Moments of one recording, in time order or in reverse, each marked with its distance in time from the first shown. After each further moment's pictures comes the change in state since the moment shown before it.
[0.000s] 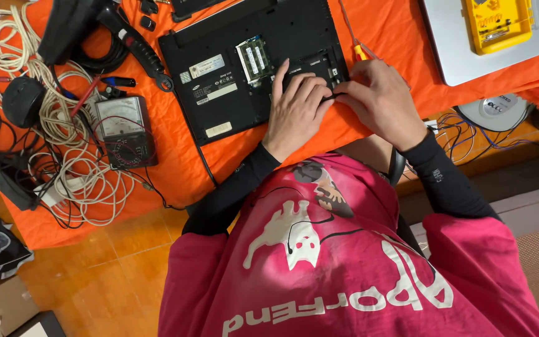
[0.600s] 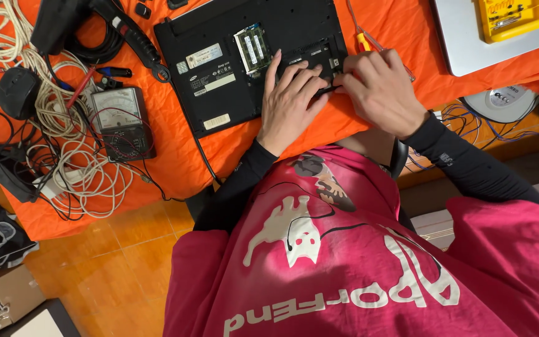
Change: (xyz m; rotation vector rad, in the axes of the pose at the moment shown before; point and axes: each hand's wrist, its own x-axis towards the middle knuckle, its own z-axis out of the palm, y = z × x) left_hand -0.007 -0.011 0.002 0.035 -0.045 -0.031; right_hand 0.005 0.011 0.004 -0.499 -0.050 -0.345
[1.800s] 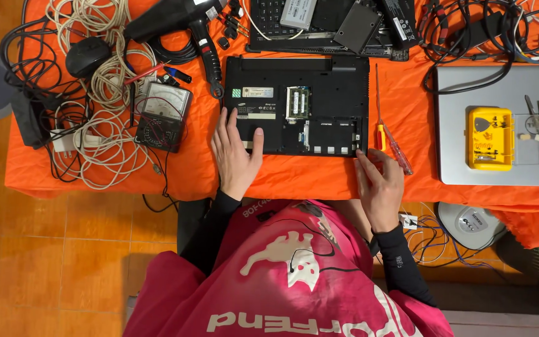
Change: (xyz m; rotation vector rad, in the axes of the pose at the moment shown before) left_hand -0.090 -0.033 -0.059 0.199 0.391 -0.711; right_hand -0.020 -0.049 0.010 0.325 0.216 0.466
